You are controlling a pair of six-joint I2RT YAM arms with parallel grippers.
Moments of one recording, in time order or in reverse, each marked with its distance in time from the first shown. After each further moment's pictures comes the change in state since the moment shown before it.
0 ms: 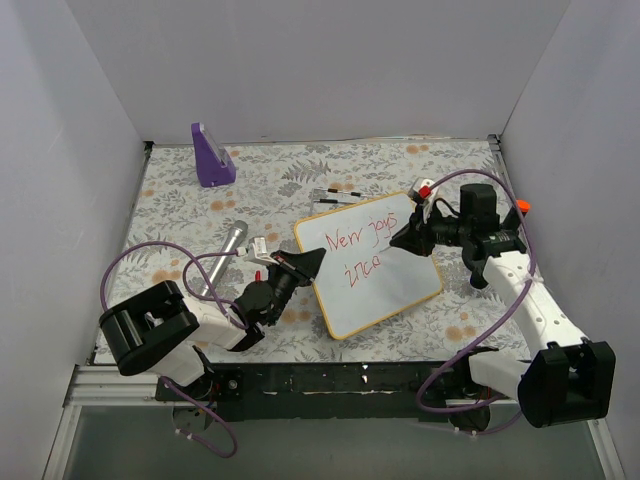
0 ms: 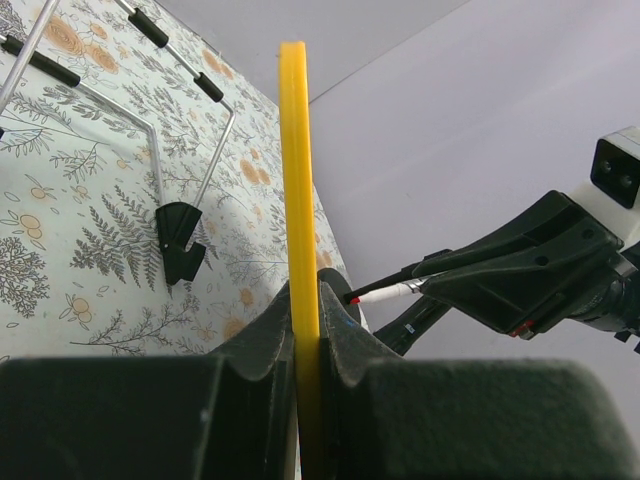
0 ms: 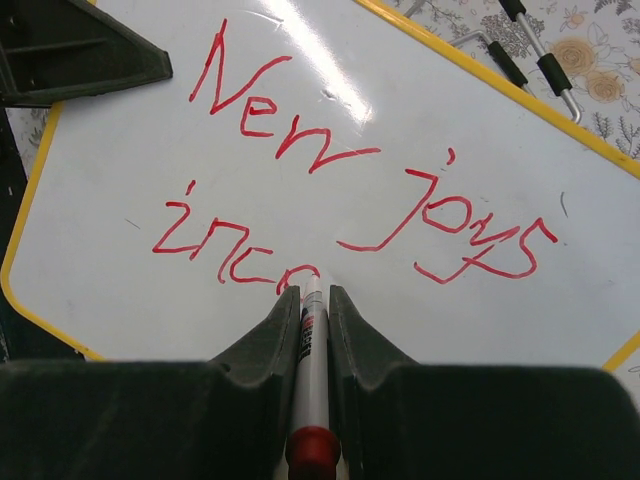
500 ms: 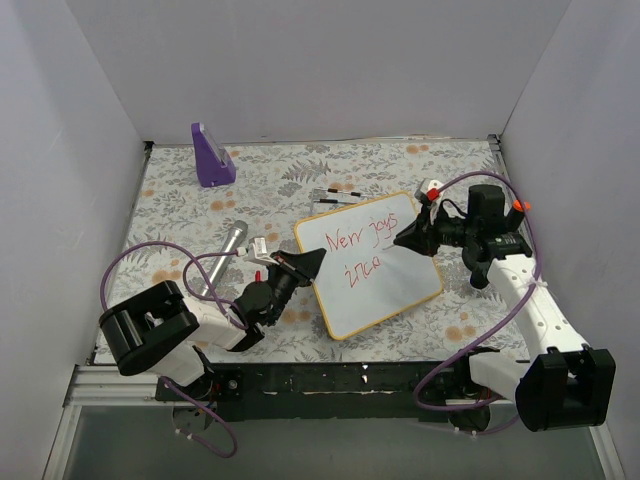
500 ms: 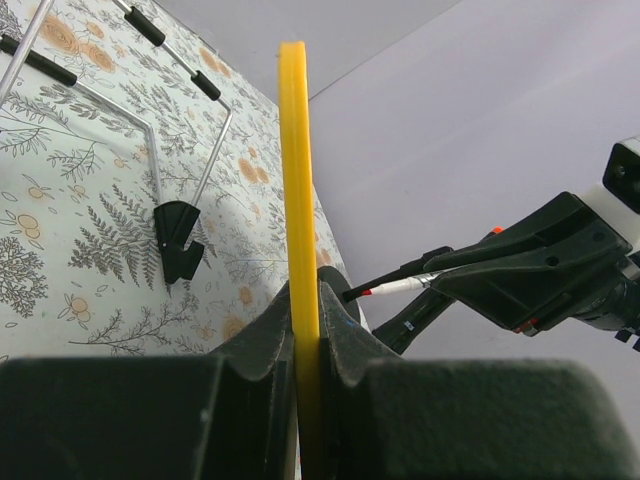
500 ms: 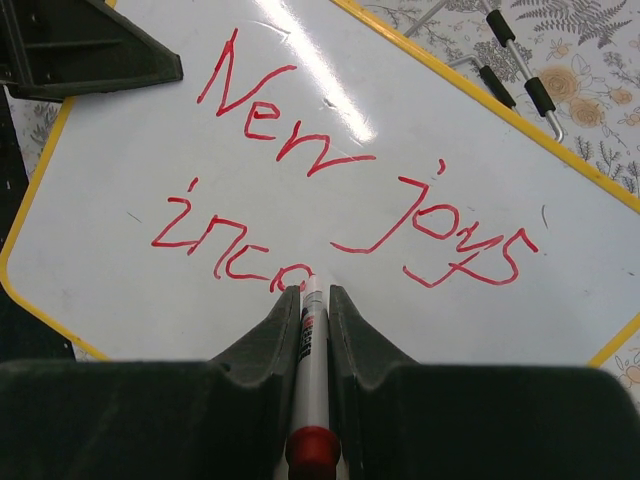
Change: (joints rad) left arm 0.000 0.000 -0.002 0.006 0.008 0.005; right arm -0.060 -0.022 -0.012 0.006 -0.072 -0.054
